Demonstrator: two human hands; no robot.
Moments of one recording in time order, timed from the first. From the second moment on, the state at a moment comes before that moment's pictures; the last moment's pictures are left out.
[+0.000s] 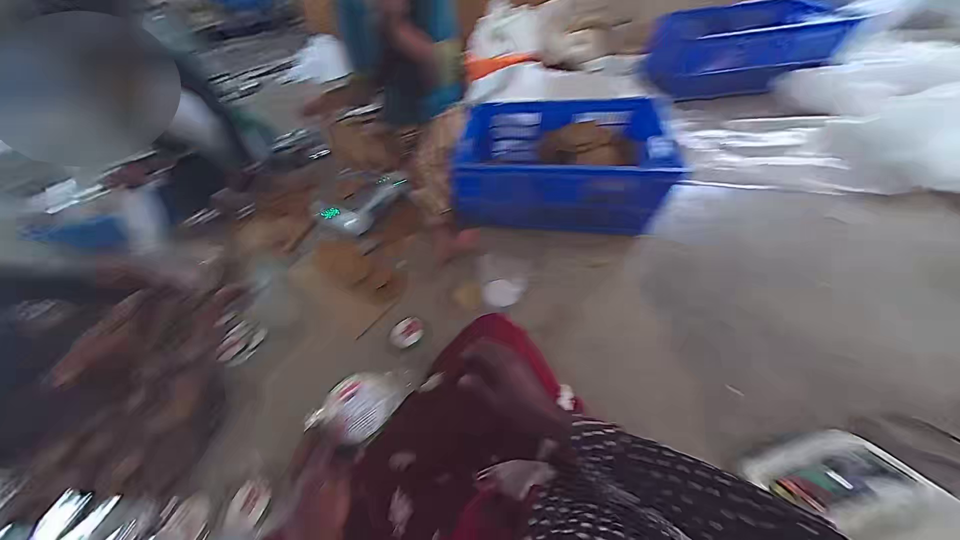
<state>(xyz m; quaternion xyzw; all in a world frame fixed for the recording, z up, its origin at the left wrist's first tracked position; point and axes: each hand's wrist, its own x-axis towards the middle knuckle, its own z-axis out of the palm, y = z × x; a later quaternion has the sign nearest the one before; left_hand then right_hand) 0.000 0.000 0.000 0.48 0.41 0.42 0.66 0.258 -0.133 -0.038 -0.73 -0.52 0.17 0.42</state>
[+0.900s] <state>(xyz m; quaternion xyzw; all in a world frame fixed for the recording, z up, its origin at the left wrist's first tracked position) -0.006 -0.043 0.066 0.53 0.20 0.49 0.66 0.193 -0.104 0.066 -0.41 -0.45 0.44 0.66</state>
